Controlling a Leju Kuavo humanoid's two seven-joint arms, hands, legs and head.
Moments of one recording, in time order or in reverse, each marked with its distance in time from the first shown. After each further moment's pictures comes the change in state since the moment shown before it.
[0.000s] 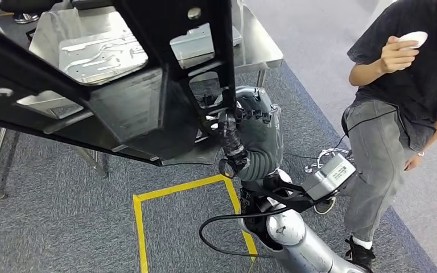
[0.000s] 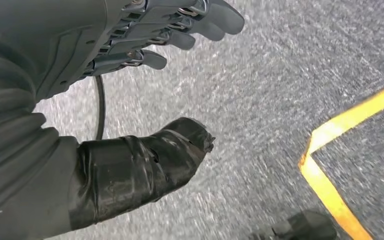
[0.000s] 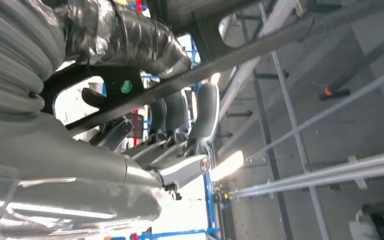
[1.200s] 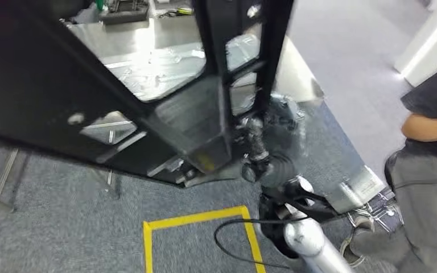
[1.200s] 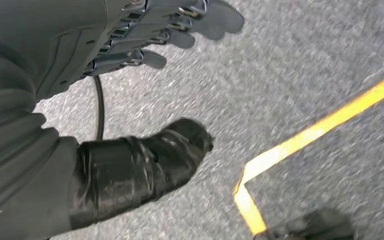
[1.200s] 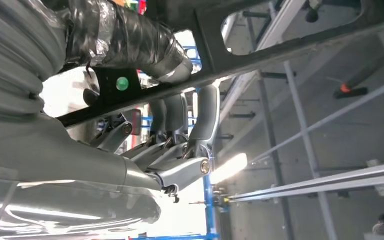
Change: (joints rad) left arm 0.013 0.003 0.003 0.003 0.018 -0.017 0.006; right arm 0.008 0.000 0.000 0.016 -0.002 0.008 -0.006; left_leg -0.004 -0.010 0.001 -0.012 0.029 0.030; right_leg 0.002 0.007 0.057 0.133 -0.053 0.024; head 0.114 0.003
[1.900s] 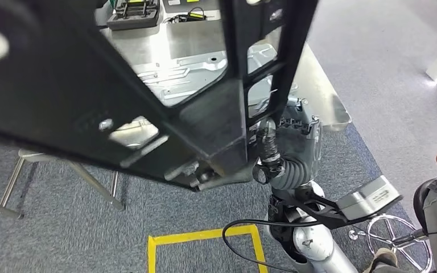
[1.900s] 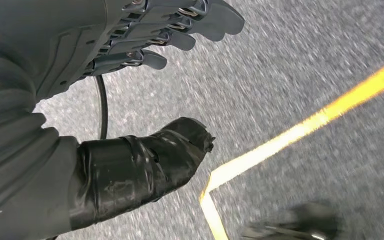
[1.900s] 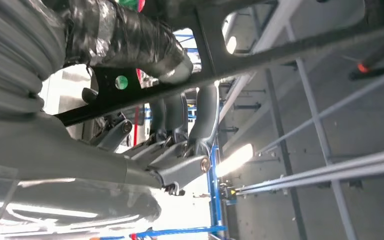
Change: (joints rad) left arm 0.008 -0.003 0.021 0.000 0.019 0.011 -0.006; right arm 0.004 0.005 0.000 0.019 0.037 0.014 0.008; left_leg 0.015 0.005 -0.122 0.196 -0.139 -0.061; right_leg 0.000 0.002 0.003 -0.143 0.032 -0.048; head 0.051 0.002
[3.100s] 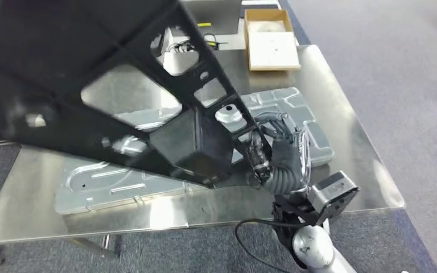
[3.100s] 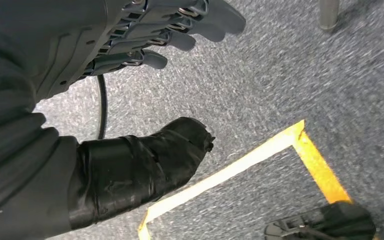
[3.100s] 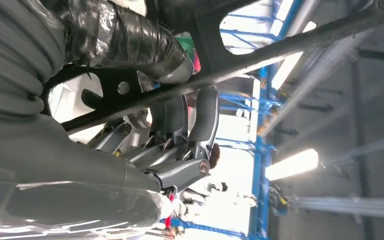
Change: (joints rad) left arm 0.016 0.013 0.021 0.002 0.011 0.009 -0.019; right arm 0.040 -0.036 0.000 0.066 0.125 0.003 0.128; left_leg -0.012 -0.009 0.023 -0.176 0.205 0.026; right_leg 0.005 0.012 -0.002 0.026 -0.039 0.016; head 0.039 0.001
